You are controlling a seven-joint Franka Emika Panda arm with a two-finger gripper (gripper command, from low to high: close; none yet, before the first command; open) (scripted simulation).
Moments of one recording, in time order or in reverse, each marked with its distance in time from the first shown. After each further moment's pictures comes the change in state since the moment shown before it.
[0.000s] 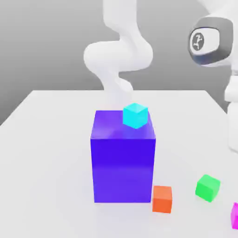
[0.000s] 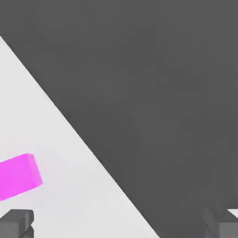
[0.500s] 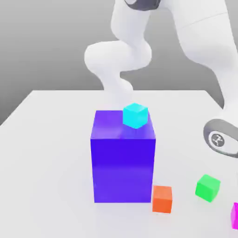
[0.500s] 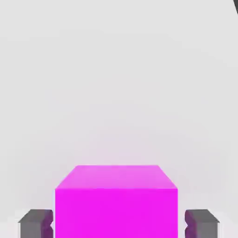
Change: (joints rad) arm 0.108 0.394 -0.001 0.055 -0.117 0.167 -0.050
